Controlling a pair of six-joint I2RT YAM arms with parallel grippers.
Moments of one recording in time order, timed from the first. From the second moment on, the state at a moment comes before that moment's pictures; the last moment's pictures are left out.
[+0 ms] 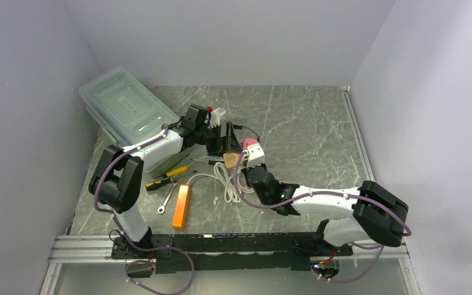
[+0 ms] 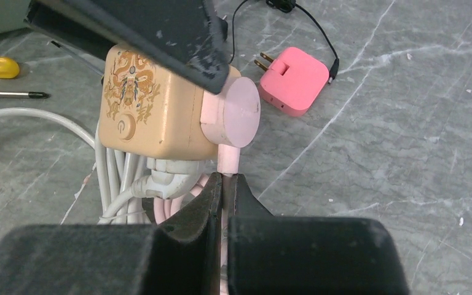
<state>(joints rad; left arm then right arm) -0.50 1.72 1.15 -0.20 0.67 -0.59 1.05 1.32 0.53 0.34 0.65 0.22</state>
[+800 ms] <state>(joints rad) -0.54 1.73 1.18 -0.25 0.59 -0.61 1.13 1.37 0.58 0.30 0.84 0.22</state>
